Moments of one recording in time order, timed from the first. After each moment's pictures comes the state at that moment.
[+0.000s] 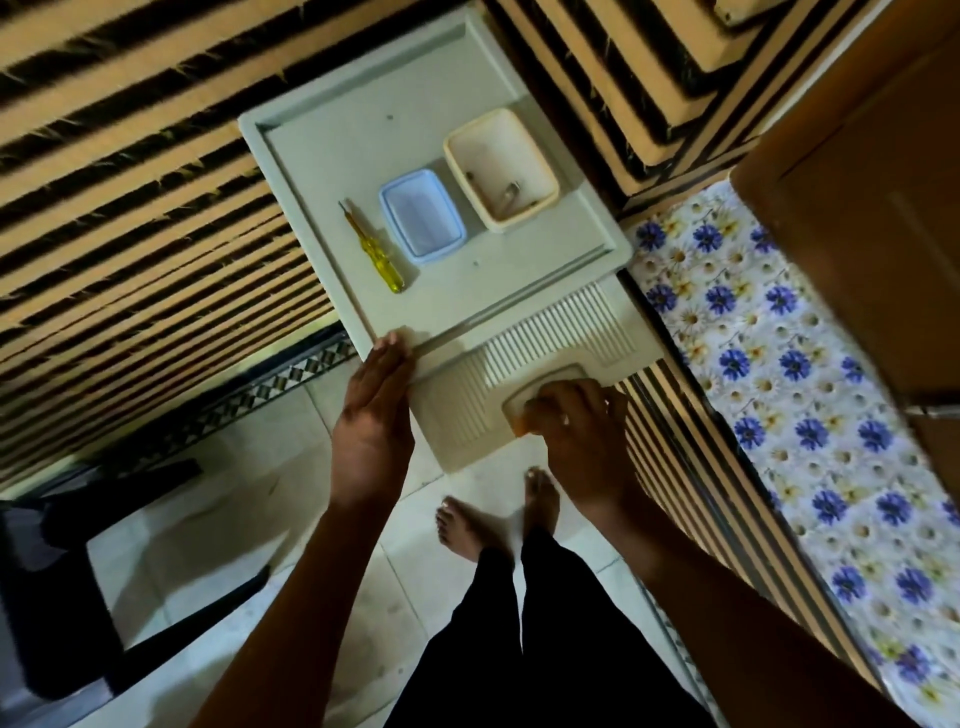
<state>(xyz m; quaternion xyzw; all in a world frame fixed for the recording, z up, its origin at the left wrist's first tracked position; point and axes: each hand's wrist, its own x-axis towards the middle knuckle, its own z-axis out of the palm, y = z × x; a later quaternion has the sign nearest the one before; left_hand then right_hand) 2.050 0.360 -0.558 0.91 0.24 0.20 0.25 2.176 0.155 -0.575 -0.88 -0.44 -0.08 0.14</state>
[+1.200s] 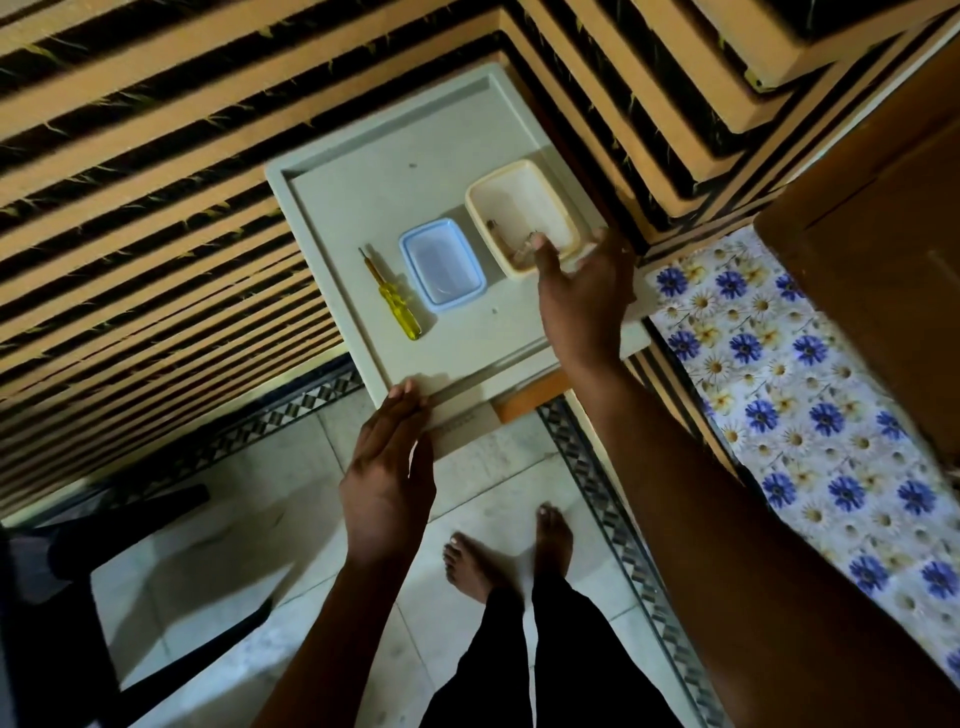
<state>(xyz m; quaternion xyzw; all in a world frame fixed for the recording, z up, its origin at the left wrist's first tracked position) 2.057 0.352 -0.552 0.90 0.32 0.18 0.23 2.297 0.297 -0.509 -0.86 -0.08 0.05 0.50</state>
